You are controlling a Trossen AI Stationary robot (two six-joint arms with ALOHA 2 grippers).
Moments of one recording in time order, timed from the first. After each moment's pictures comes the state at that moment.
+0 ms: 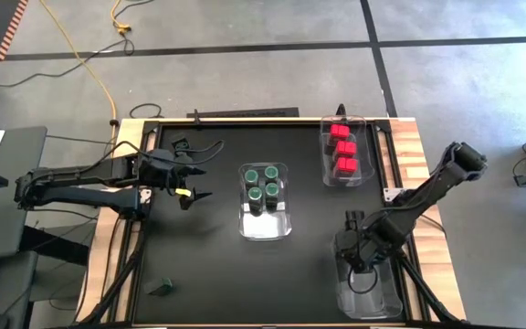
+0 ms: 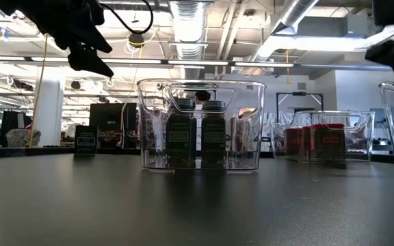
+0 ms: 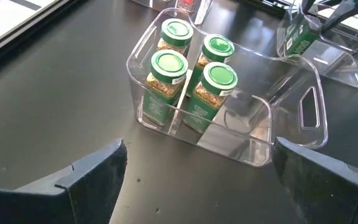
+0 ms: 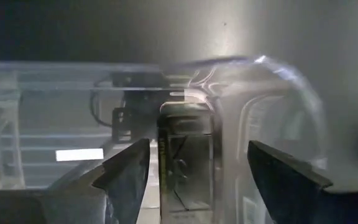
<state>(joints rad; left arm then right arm) 0.16 0.74 0.68 -0.46 -0.04 -0.26 0.70 1.34 0.88 -0.92 0.21 0.62</state>
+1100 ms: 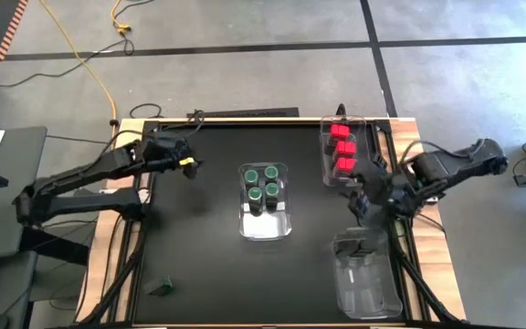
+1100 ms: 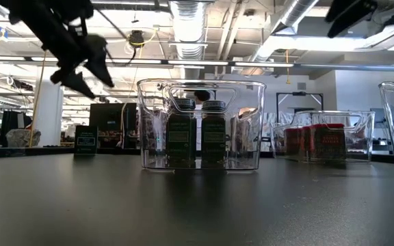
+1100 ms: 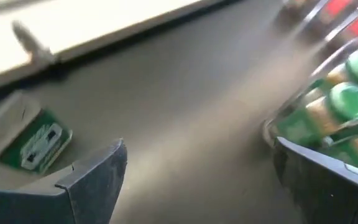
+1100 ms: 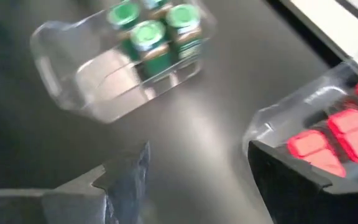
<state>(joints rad) 0.49 0.78 0.68 -0.56 -0.21 -0.41 0.35 1.00 1.17 -1.18 0.50 0.75</state>
